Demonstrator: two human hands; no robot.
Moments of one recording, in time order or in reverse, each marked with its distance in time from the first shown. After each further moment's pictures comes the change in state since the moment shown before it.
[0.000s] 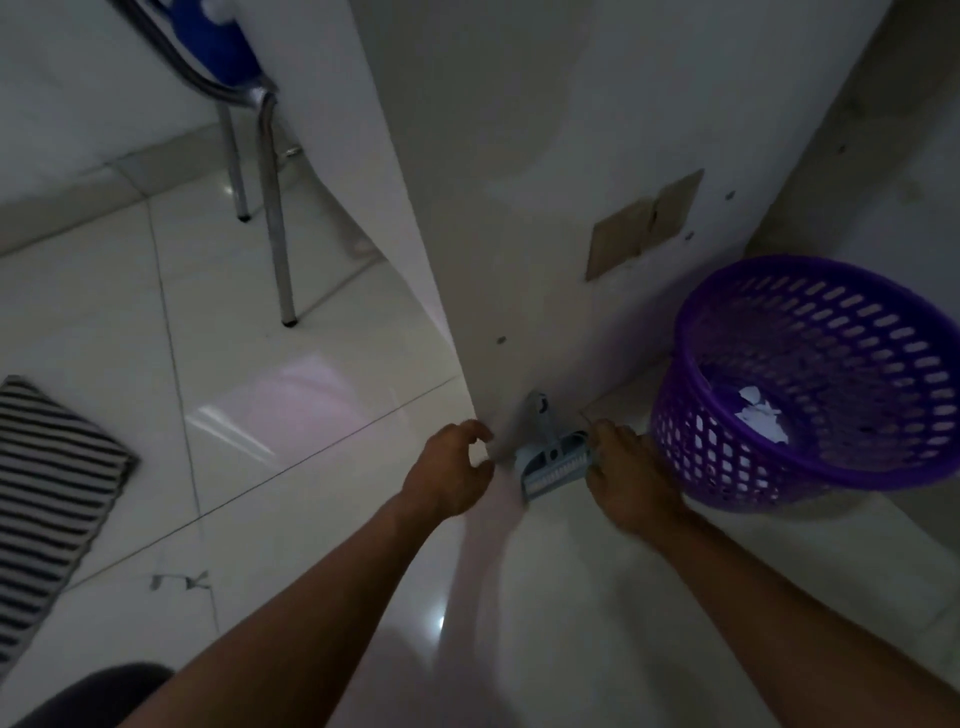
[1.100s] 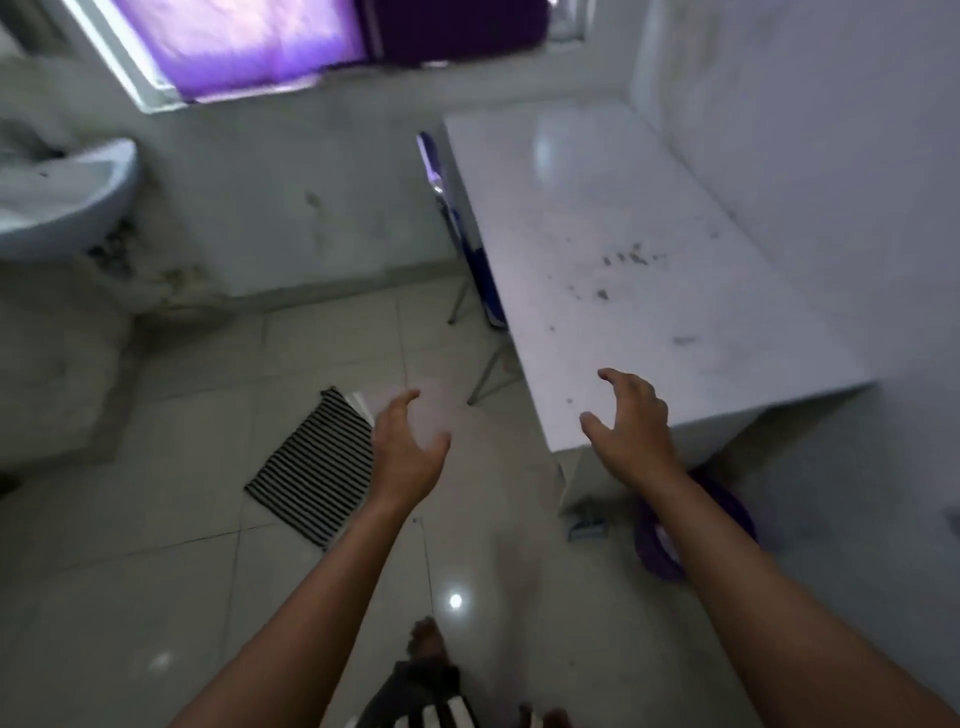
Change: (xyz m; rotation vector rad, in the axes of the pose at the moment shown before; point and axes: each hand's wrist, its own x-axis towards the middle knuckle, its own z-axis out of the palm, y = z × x) left_hand -0.456 0.219 -0.567 -0.429 0.661 -0.297; right_hand -0.167 -0.475 -0.619 0.217 -0.004 -0.134
